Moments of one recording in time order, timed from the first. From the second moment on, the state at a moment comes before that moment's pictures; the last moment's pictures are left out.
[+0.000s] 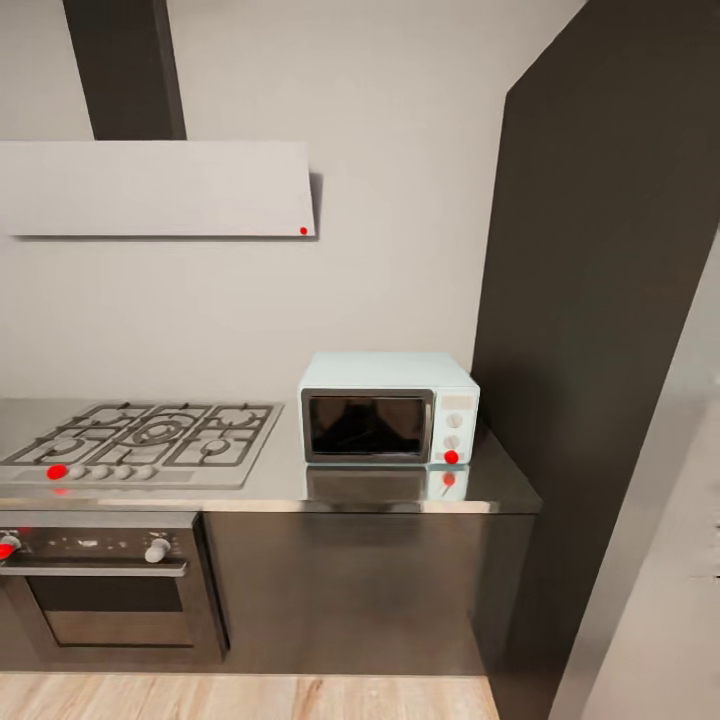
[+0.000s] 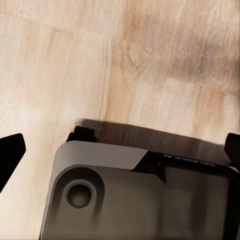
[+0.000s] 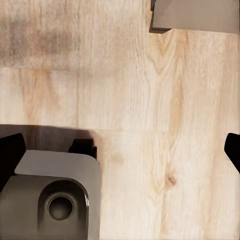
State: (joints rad) left arm -0.22 0.02 -0.50 0.00 0.75 -0.02 -0.08; right arm -0.28 -0.16 -0.31 0.03 0.37 -0.03 0.09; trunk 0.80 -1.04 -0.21
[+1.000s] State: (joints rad) left arm -0.22 0.02 -0.50 0.00 0.75 -0.03 -0.08; right arm -0.33 0.17 -0.28 -0.72 0.38 0.32 0.03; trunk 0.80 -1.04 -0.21
